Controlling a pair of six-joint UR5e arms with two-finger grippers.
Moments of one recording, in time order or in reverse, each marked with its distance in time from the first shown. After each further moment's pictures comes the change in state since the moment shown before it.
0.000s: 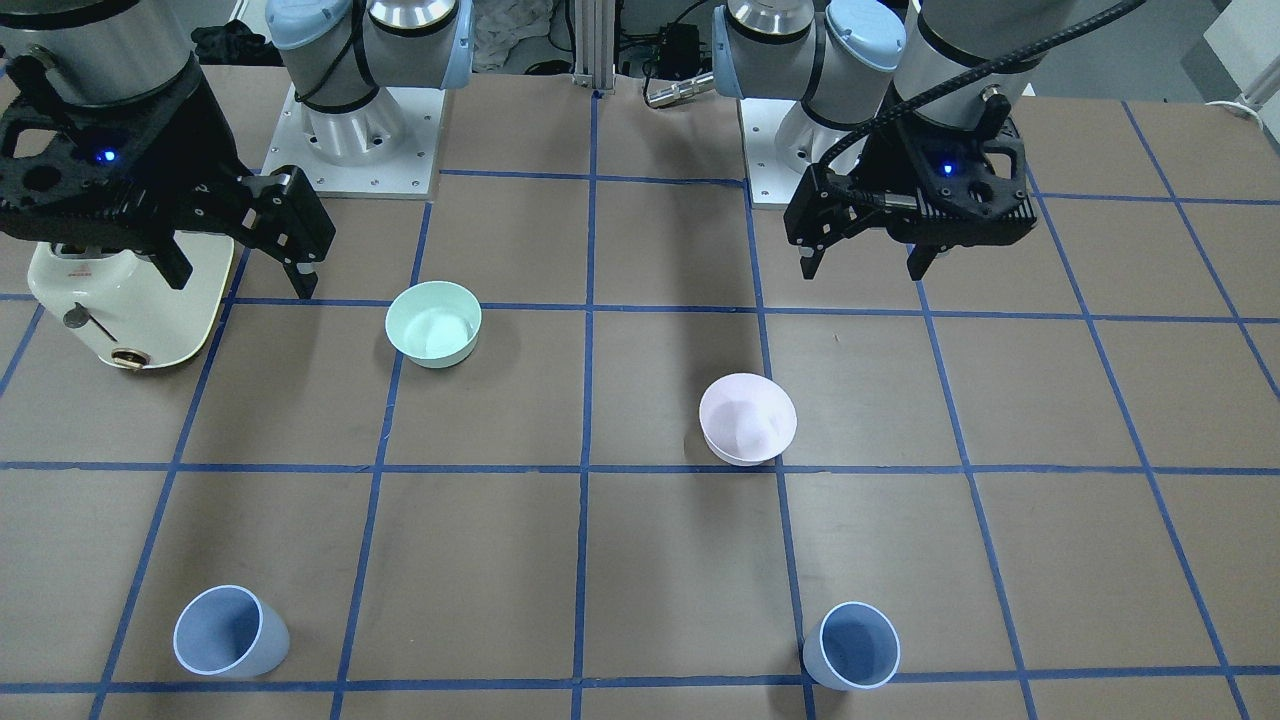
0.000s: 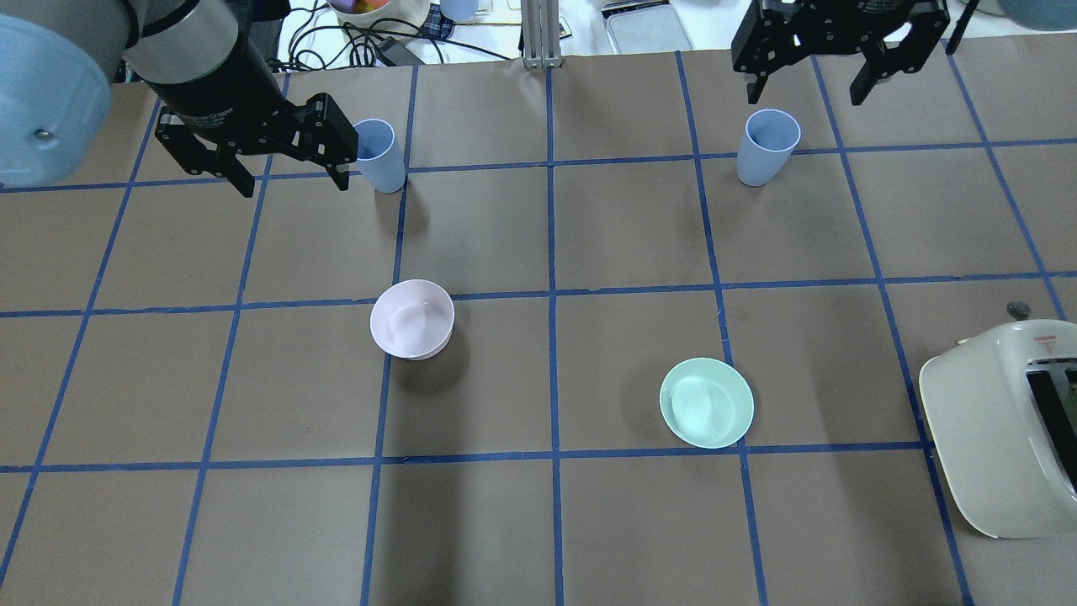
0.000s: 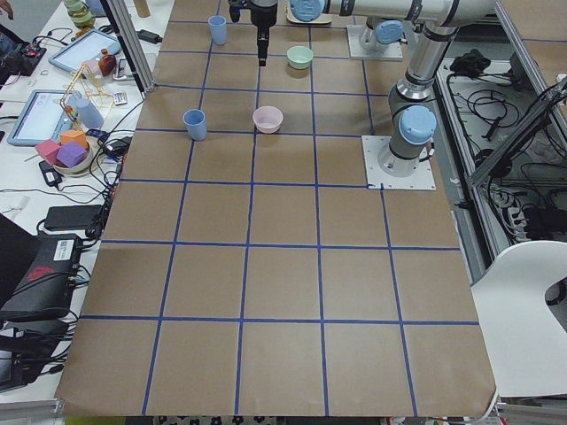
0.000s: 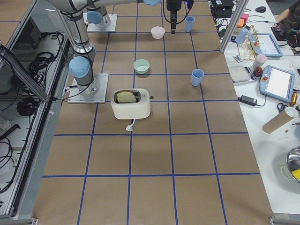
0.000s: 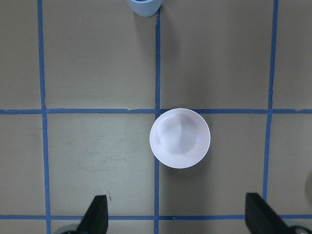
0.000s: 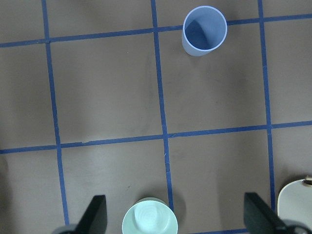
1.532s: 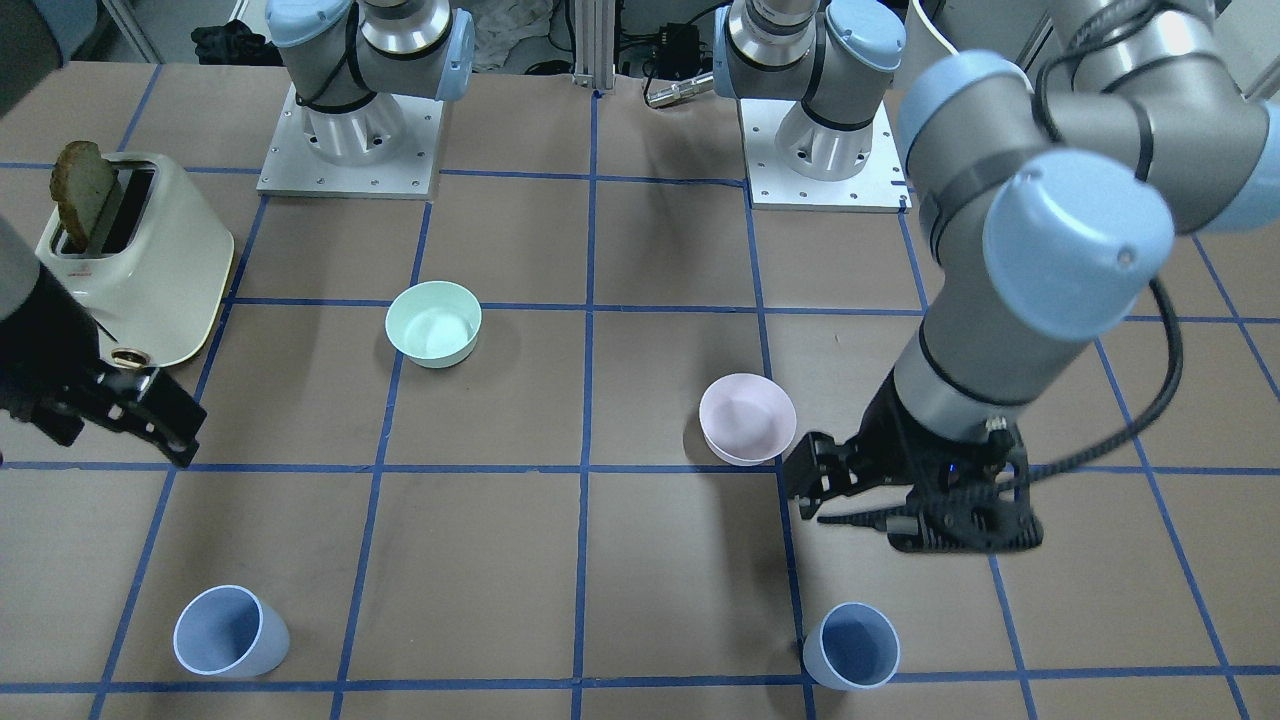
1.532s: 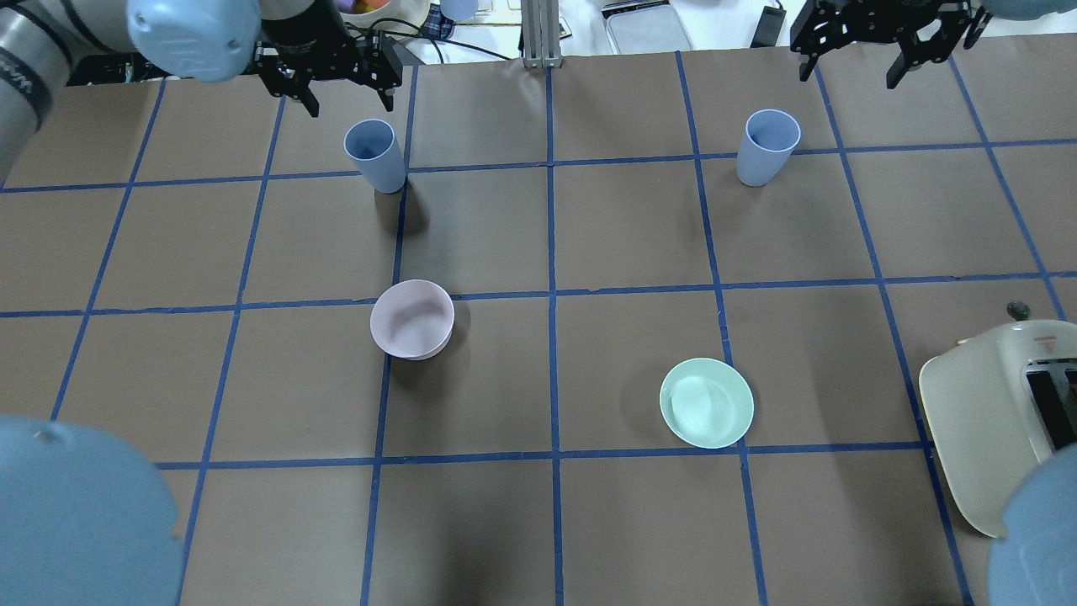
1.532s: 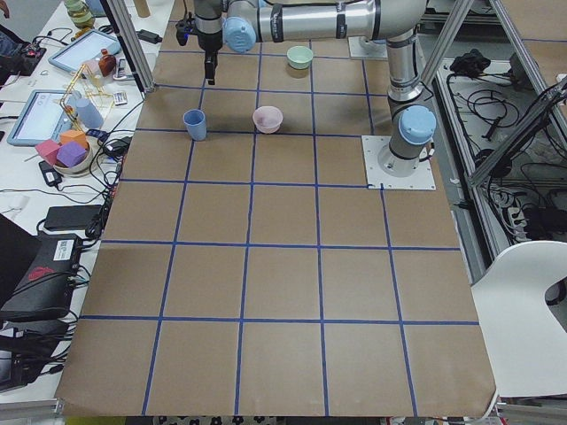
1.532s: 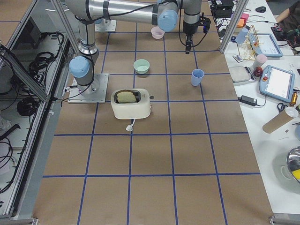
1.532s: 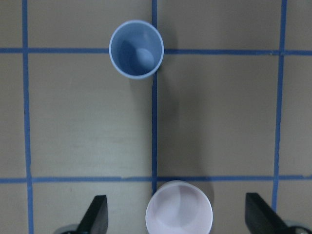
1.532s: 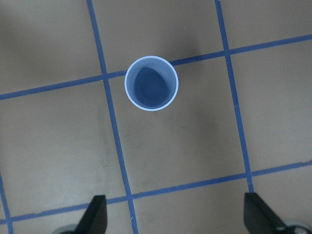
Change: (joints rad) left arm 0.005 -0.451 0.278 0.242 -0.012 0.030; right arm -0.155 0.236 -0.050 -0.182 0.005 -0.050
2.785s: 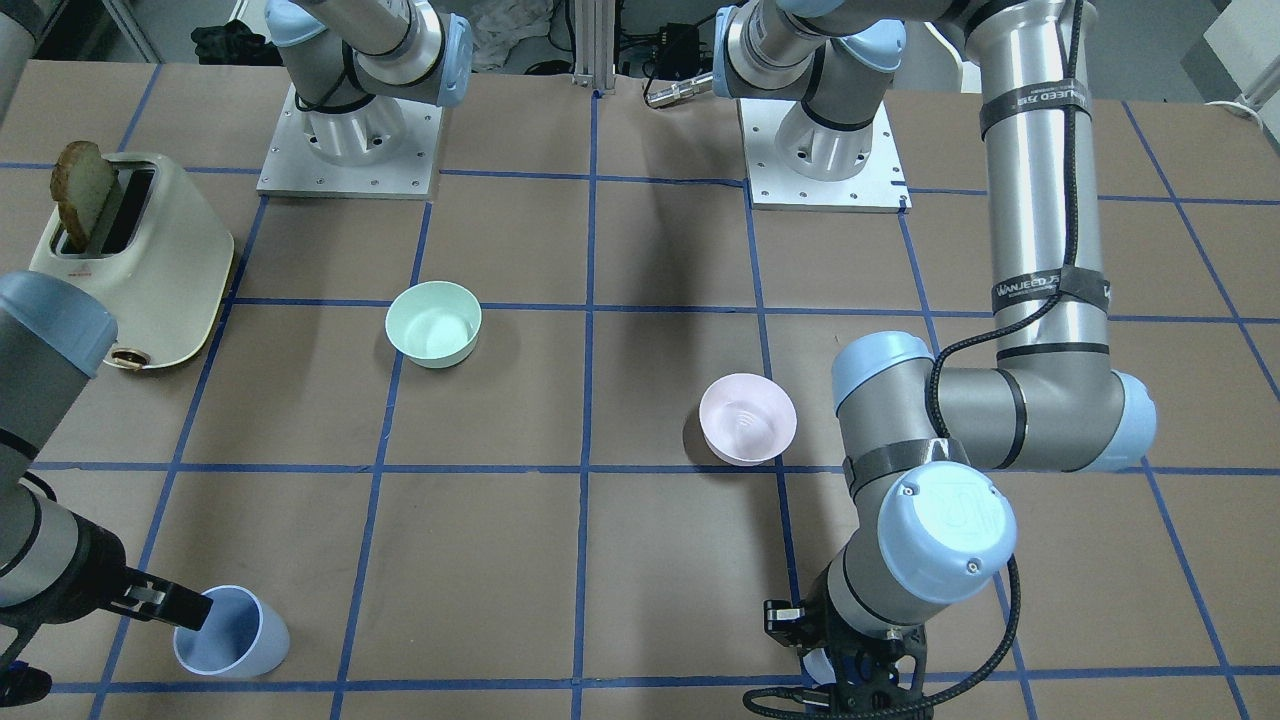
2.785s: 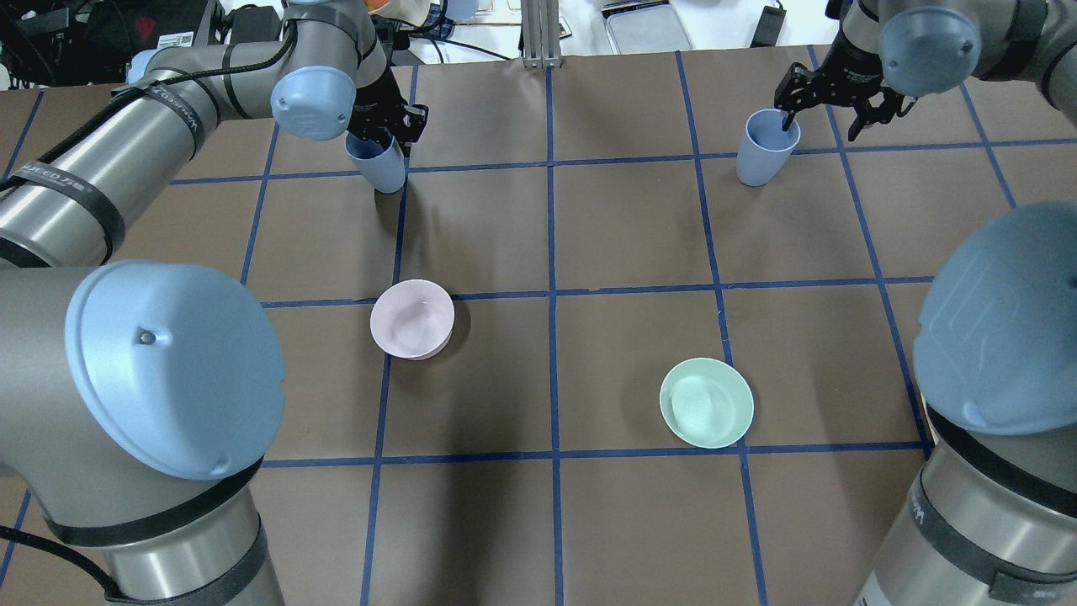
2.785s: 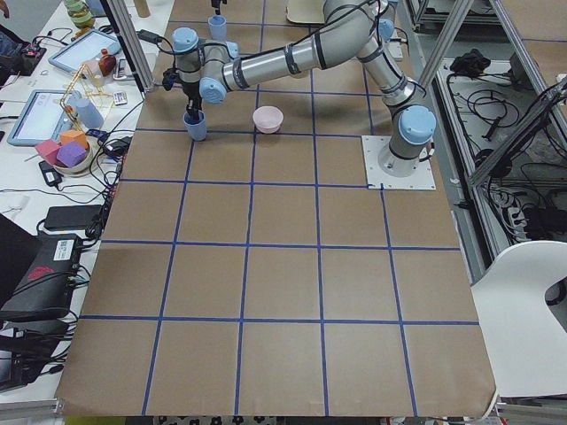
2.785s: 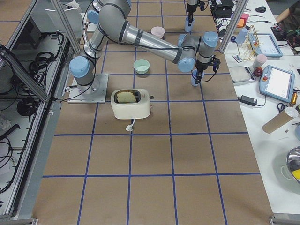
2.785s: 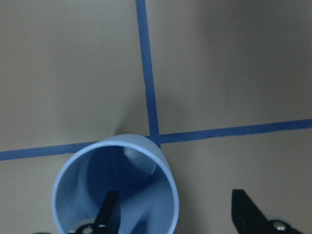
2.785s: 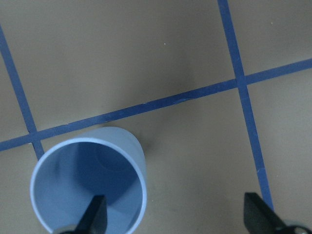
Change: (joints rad) left arm -0.010 -0.248 0.031 0.204 0.018 0.093; right arm -0.052 0.285 -0.020 -0.193 0.013 0.013
